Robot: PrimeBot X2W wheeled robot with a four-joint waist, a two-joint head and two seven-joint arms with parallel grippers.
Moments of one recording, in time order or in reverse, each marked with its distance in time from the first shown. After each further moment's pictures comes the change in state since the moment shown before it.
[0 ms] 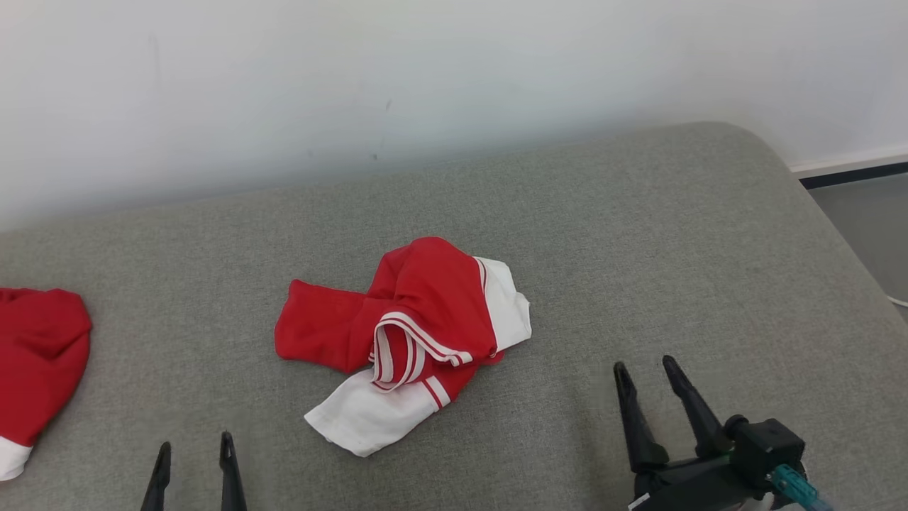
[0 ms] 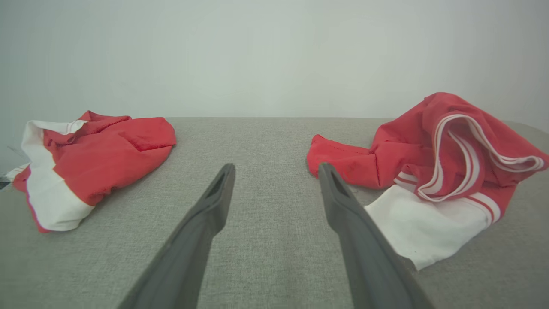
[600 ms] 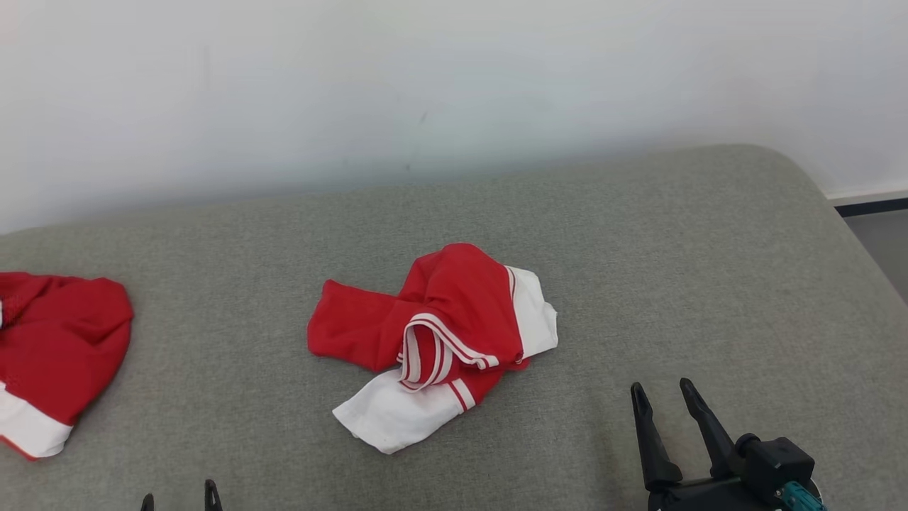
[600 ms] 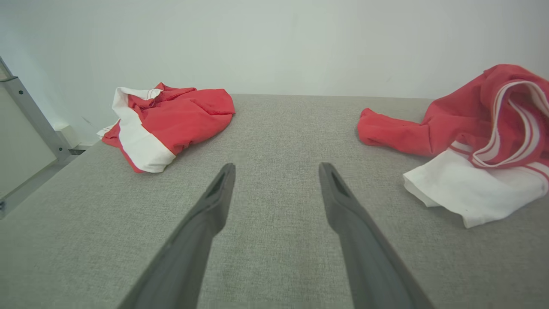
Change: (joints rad) left arm 0.095 -0.009 0.020 -0.015 0.018 0.084 0.000; right arm 0.041 0.007 -0.055 0.027 -0.025 0.000 0.000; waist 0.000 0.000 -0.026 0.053
